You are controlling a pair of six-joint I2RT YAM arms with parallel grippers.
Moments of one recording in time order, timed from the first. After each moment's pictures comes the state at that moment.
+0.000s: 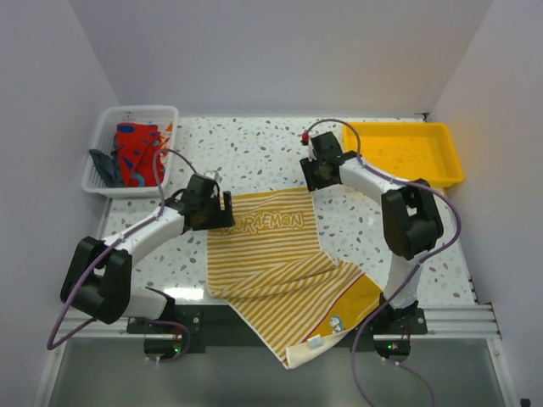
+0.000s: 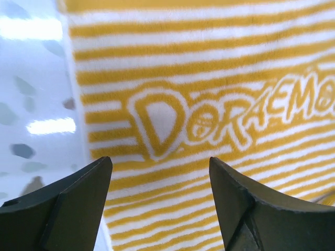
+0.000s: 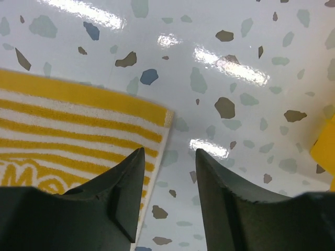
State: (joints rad) left arm -0.41 1.37 0.74 -0.36 0.01 -0.49; right arm 0.42 1.91 1.37 -0.45 0.04 0.06
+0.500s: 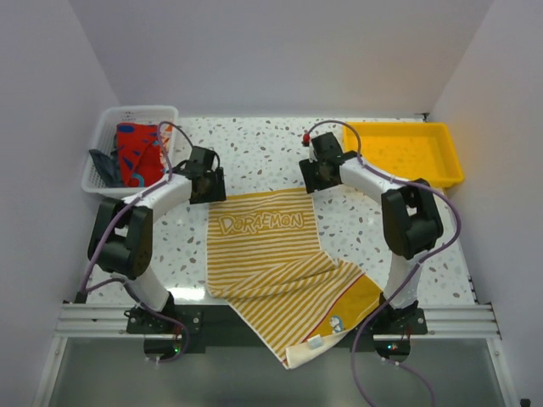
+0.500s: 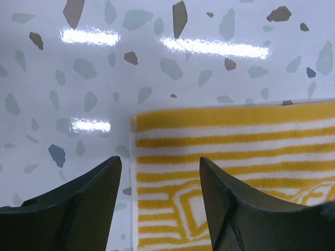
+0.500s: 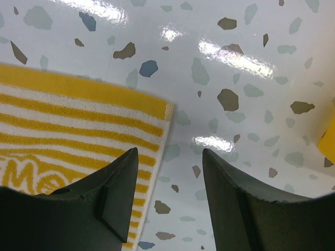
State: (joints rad) left arm -0.28 1.67 1.06 -0.42 -0.12 -0.38; right arm 0.41 1.91 1.37 -0.48 0.03 0.09
